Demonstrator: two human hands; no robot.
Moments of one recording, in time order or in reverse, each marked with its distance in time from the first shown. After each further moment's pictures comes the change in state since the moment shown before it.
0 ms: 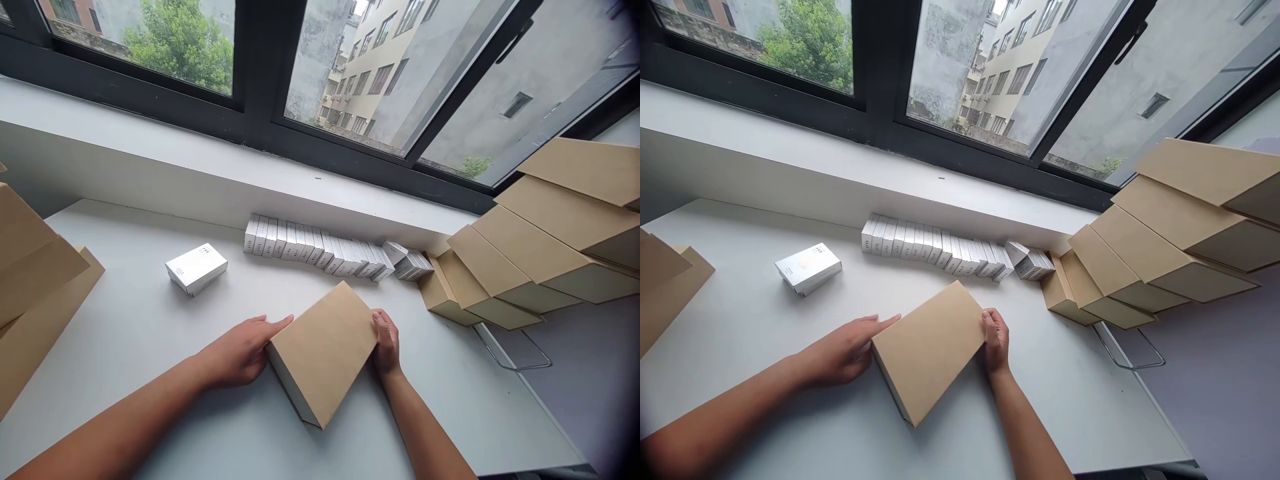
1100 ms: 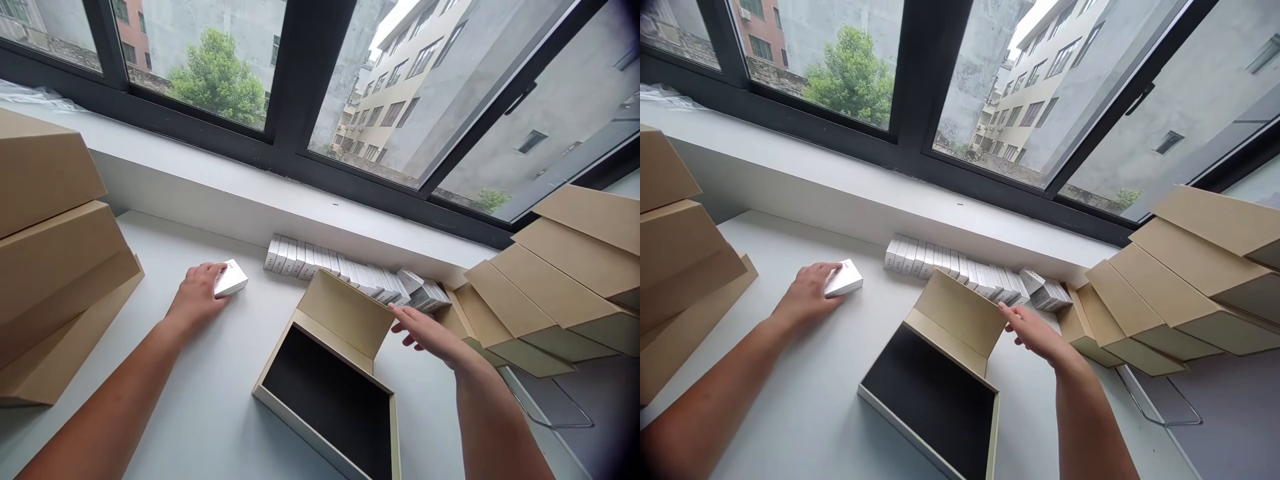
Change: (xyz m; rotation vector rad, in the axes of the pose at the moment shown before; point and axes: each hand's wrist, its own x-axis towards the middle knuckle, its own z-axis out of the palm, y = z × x) left_hand -0.041 -0.074 -0.097 0.359 0.601 -0.774; right_hand 0.067 -0.137 -0.017 -0.885 -0.377 0.394
